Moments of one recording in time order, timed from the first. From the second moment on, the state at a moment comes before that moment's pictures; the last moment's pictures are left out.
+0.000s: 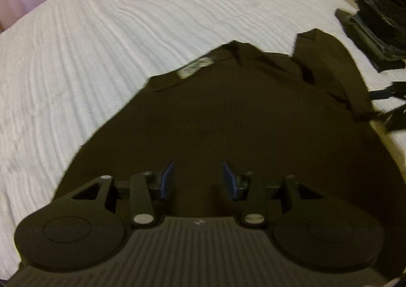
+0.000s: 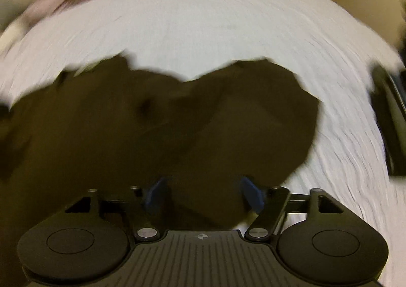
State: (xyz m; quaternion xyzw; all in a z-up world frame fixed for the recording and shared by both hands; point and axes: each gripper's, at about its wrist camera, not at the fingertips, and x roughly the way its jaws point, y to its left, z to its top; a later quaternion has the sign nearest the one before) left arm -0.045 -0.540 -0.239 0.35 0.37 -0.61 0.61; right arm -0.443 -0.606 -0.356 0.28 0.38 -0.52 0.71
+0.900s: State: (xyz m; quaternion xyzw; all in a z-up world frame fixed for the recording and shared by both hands) left arm -0.107 -0.460 -0.165 0.32 0.31 -0.66 0.60; right arm -0.608 -0.564 -0.140 0.22 0.22 -0.78 0.54
